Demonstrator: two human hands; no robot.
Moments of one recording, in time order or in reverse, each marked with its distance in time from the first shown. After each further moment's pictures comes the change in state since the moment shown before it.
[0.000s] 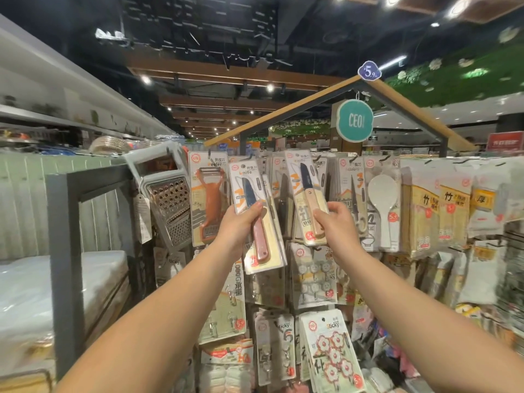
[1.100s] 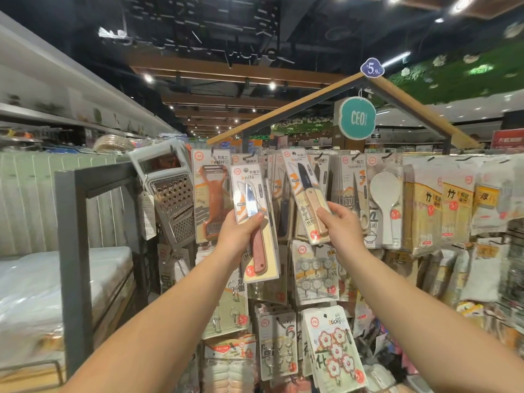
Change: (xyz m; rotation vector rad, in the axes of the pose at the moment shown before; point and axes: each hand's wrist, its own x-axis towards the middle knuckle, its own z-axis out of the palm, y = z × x) left_hand -0.012 -0.018 -0.013 0.089 0.016 0.090; right_hand 0.004 0.014 -0.002 0.092 0.004 0.025
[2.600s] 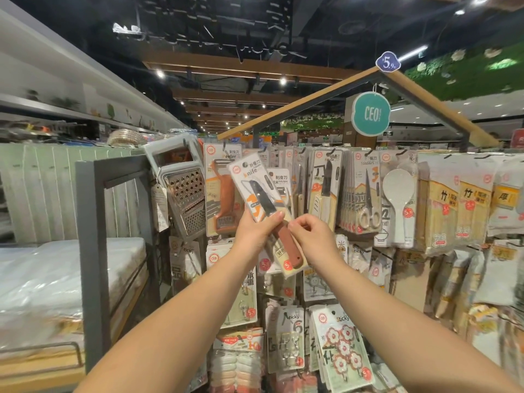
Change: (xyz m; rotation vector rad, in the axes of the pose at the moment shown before) left_hand -0.016 -0.003 0.011 -0.046 -0.028 0.059; right_hand -0.046 0.001 0.053 -0.313 -0.188 -0.153
